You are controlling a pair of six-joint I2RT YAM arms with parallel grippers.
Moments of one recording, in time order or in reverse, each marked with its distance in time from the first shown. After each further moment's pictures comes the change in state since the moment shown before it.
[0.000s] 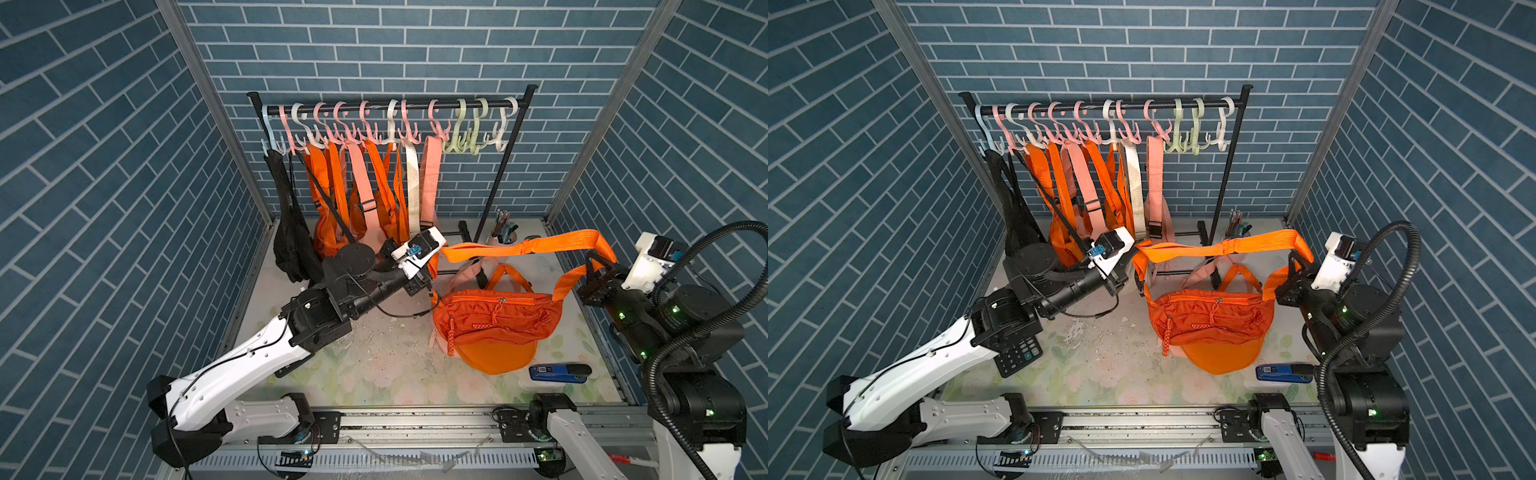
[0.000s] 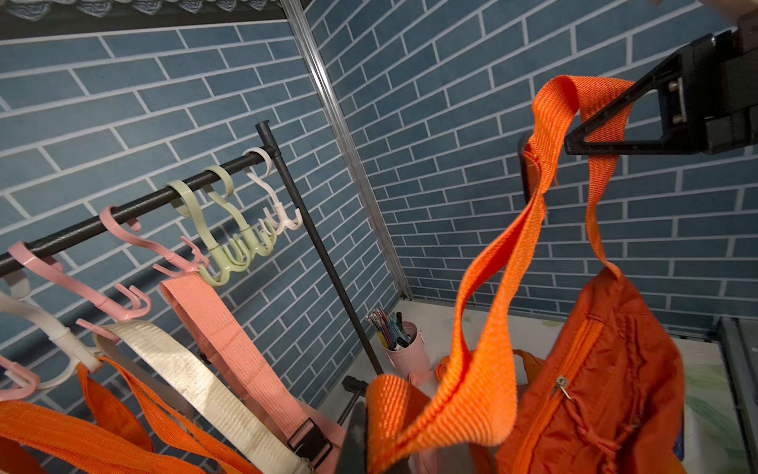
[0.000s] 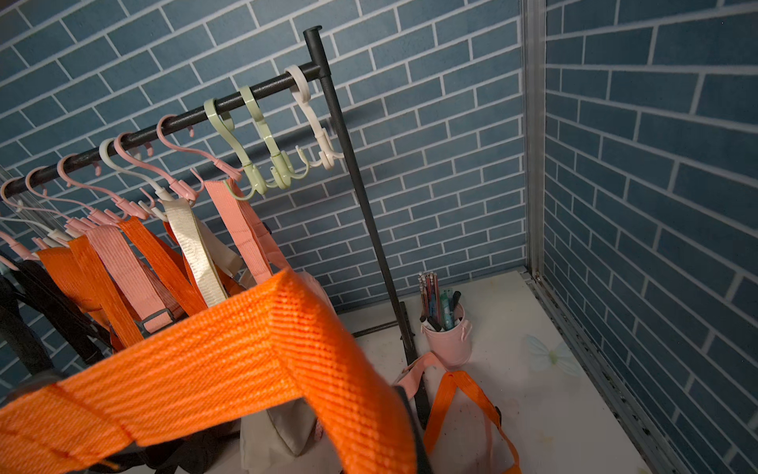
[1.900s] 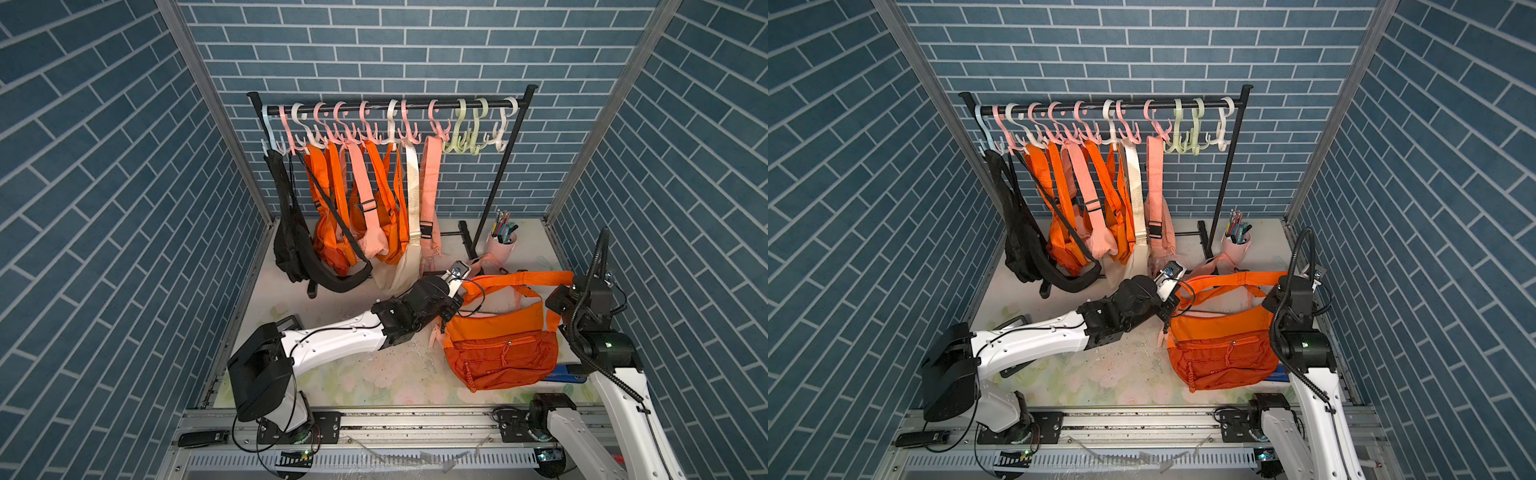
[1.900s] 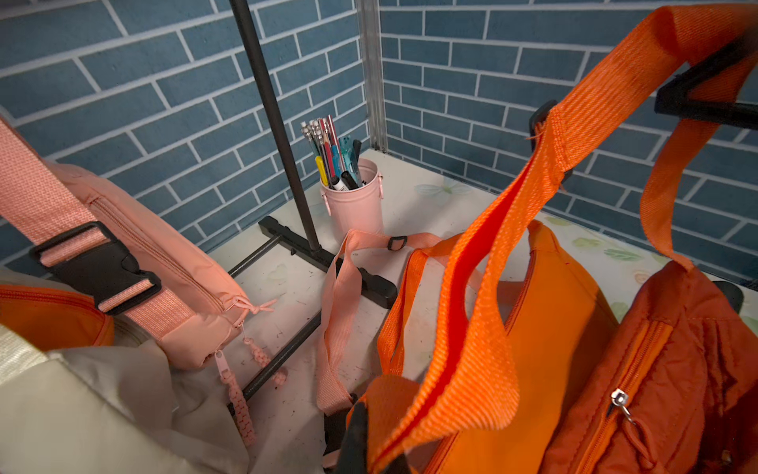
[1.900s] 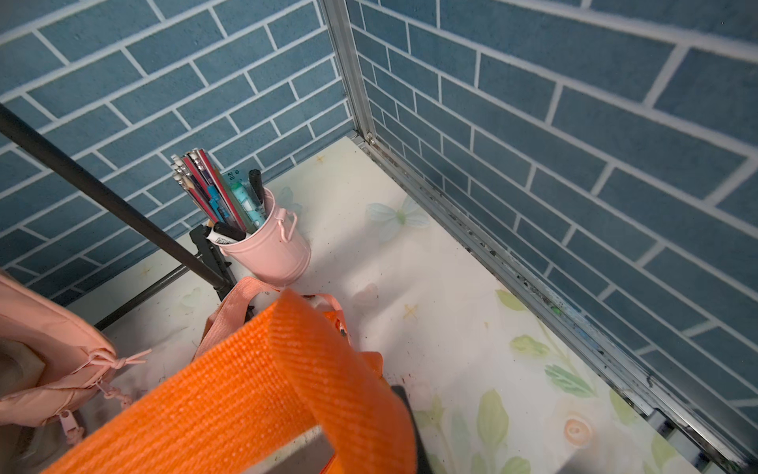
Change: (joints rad) left arm -0.011 0.413 -0.231 0.255 -0.137 -0.380; right arm -0.018 0.088 -0.575 0.203 0.428 0.172
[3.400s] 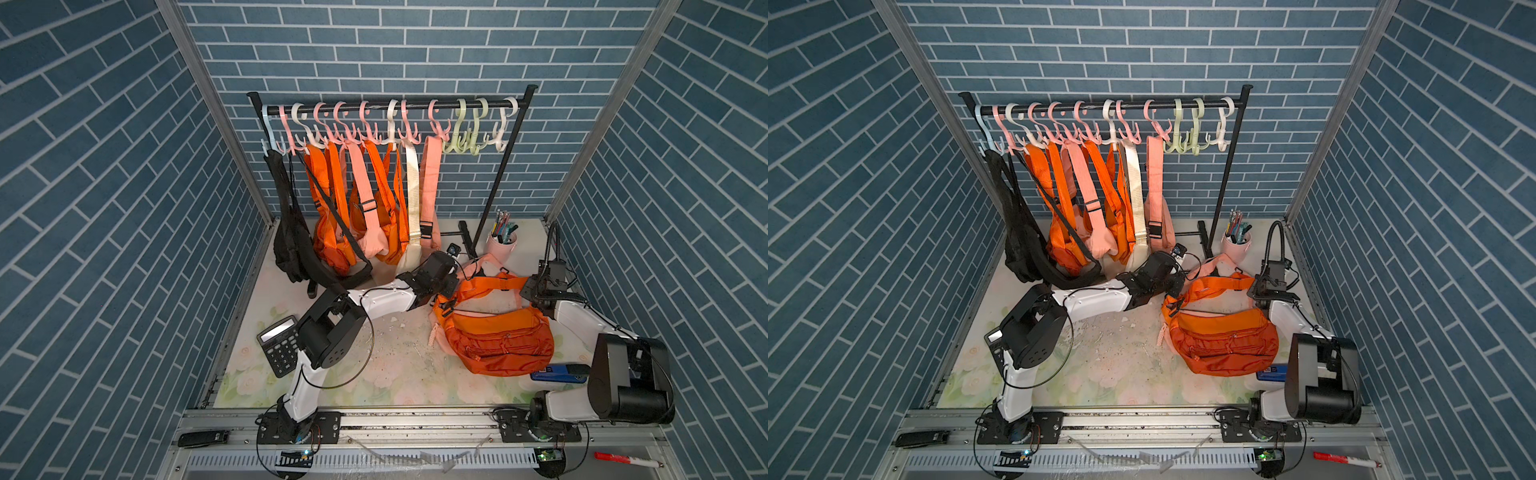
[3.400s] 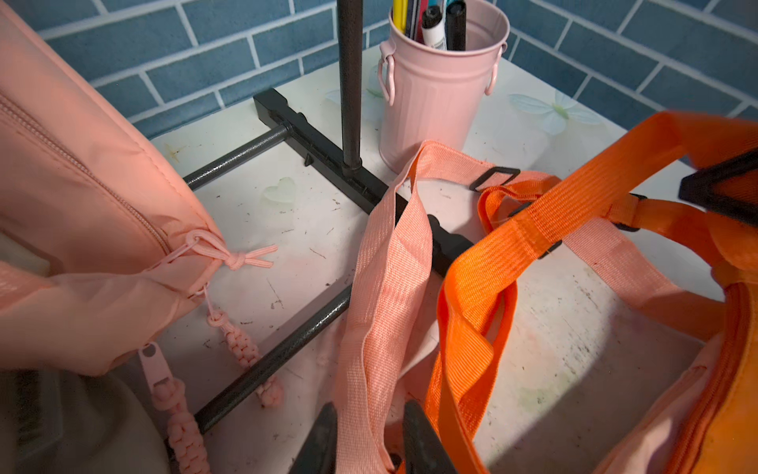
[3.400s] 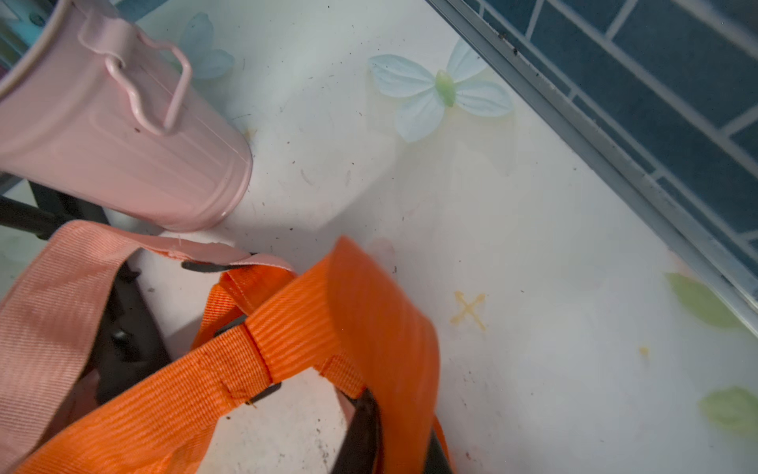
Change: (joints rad) left arm 0.199 0.465 0.318 -0.063 0.150 -0.123; right arm -0.103 0.663 -0.079 0.463 -0.221 -0.030
